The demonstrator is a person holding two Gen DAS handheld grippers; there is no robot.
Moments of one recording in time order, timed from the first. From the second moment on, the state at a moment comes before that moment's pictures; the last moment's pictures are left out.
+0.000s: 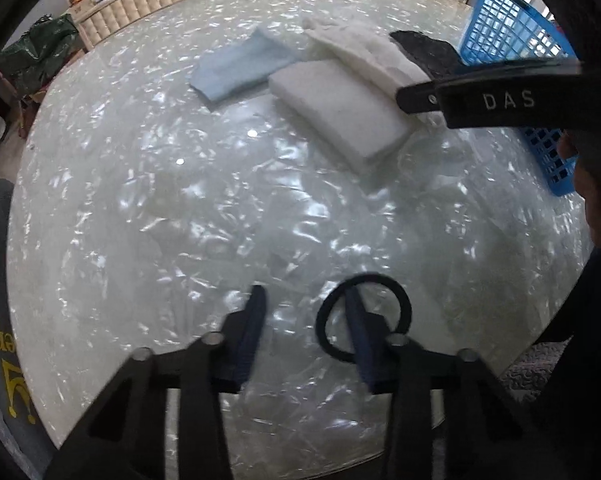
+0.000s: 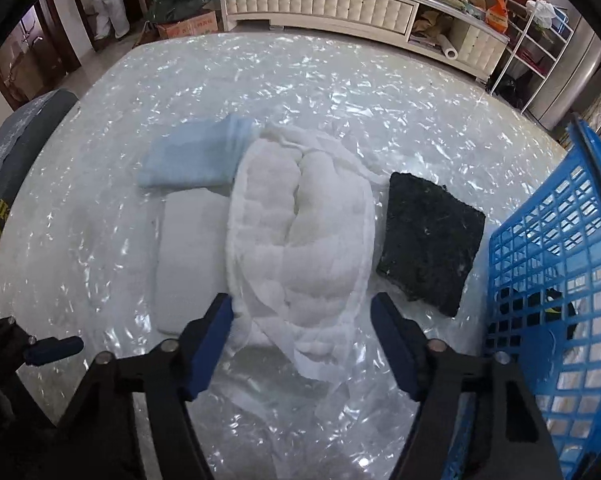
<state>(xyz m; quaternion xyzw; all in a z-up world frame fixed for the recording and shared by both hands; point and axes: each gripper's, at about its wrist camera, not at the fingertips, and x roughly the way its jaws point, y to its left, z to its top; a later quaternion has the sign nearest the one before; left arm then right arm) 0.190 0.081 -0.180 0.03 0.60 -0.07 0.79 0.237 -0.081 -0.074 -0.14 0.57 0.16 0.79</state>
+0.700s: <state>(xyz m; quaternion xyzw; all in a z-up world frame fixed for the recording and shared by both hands) 0.184 0.114 -0.155 0.00 0.57 -0.01 0.82 0.229 -0.083 -0.053 -0.14 0.54 0.18 0.81</state>
